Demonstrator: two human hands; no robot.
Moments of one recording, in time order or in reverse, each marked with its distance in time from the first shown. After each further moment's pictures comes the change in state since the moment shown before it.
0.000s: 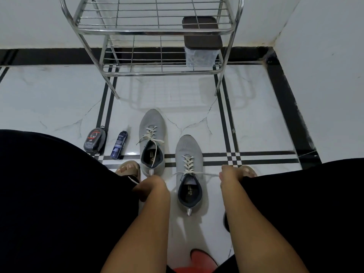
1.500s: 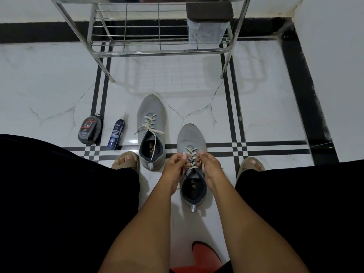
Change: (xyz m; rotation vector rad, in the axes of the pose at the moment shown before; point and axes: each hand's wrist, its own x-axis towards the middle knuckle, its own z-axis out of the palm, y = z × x) left_hand 0.020 -0.036 0.043 0.178 -1.065 0.129; right_hand -0.004 0.009 0.068 0.595 -0.501 -0.029
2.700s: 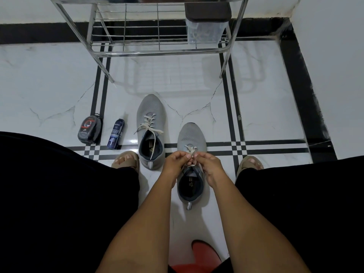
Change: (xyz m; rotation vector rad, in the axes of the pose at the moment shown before) left_hand -0.002 0.011 0.004 0.242 -0.018 0.063; right_hand -0.002 -0.001 -0.005 -0.017 -0.064 -0.021
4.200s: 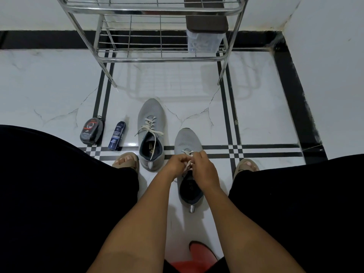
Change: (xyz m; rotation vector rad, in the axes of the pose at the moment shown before) left_hand -0.009 0.022 0.003 0.522 -0.149 -0.038; right_hand -0.034 0.003 0.008 -1.479 0.136 -0.669
